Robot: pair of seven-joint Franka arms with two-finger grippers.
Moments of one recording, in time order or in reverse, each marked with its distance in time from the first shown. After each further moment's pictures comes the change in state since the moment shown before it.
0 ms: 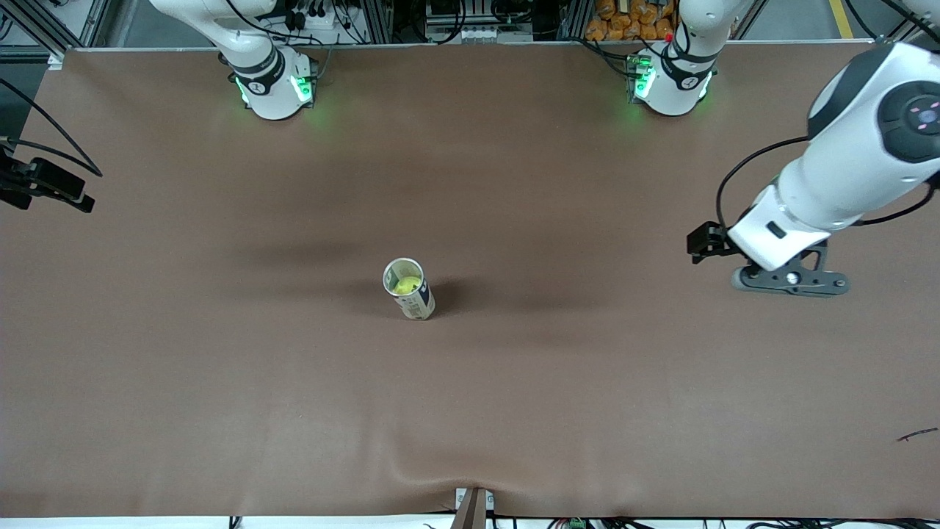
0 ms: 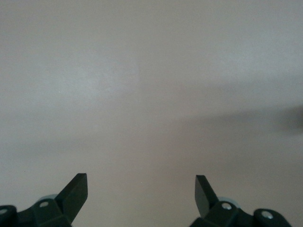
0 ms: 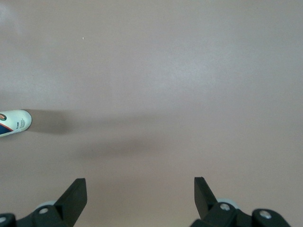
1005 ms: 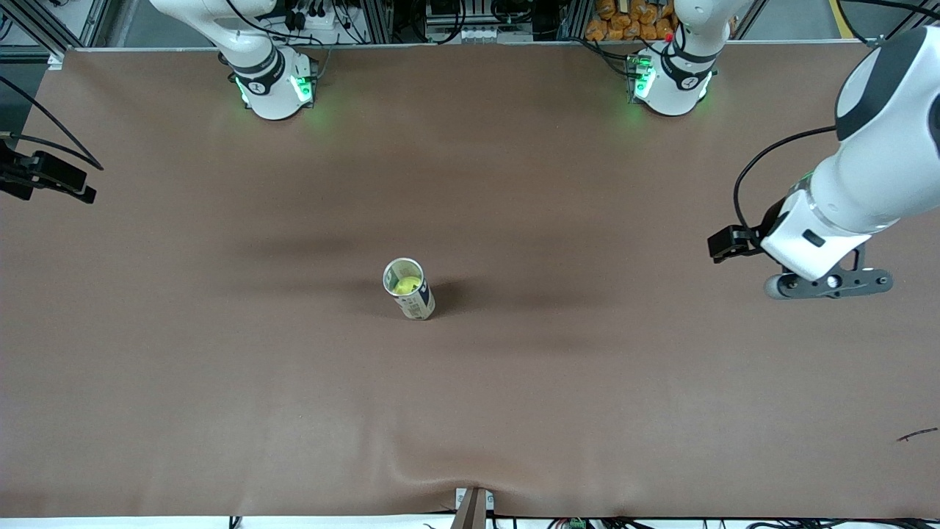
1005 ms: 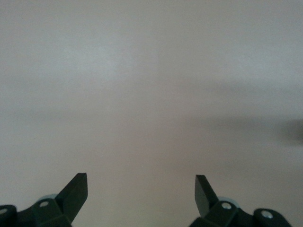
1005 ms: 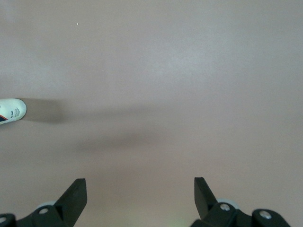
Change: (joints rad) left arm -0.290 -0.219 0.490 0.142 -0.293 -0.072 0.046; right arm 0.000 -0.001 0.000 0.014 -0.015 -0.062 0.000
